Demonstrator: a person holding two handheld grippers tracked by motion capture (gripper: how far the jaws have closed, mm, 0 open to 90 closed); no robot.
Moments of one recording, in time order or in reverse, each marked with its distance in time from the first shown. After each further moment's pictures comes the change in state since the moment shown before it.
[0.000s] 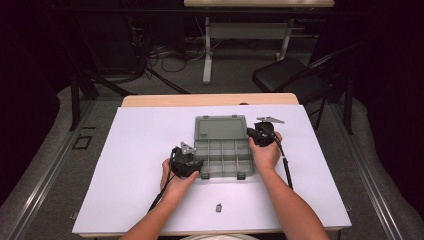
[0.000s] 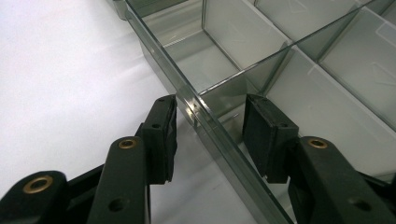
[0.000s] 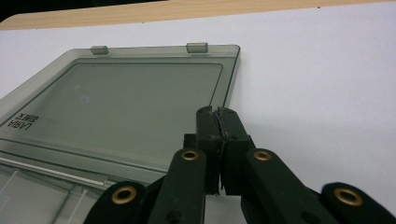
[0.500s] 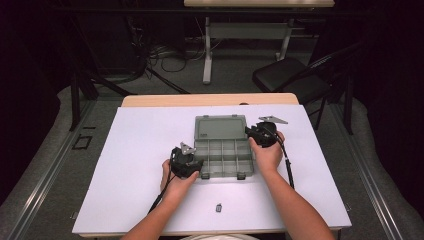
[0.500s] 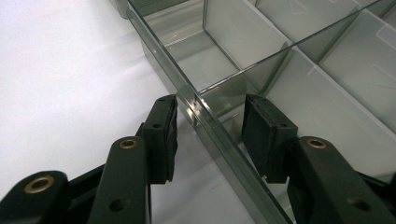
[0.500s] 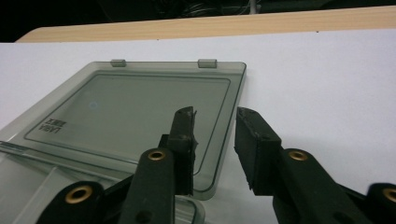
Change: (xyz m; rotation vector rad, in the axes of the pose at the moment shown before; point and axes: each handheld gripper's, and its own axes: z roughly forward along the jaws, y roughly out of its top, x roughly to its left) left arm -0.002 -0.001 0.000 -0.015 0.012 -0.020; right arm 0.003 0.005 -0.018 -0.049 0.039 -0.023
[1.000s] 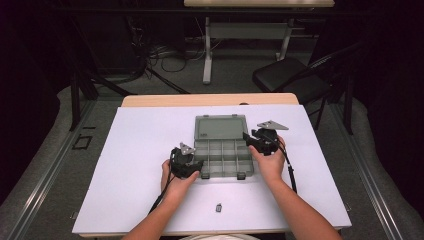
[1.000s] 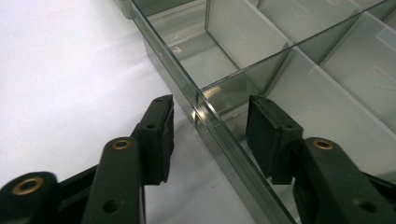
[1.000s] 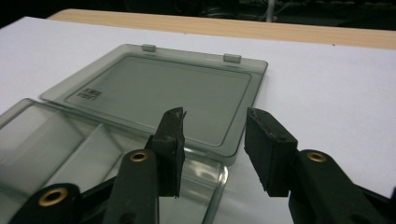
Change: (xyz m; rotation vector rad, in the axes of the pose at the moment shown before) left arm 0.000 0.000 -0.004 -0.015 0.005 -0.006; right arm 0.013 -0.010 -0.028 -0.020 0.050 -0.141
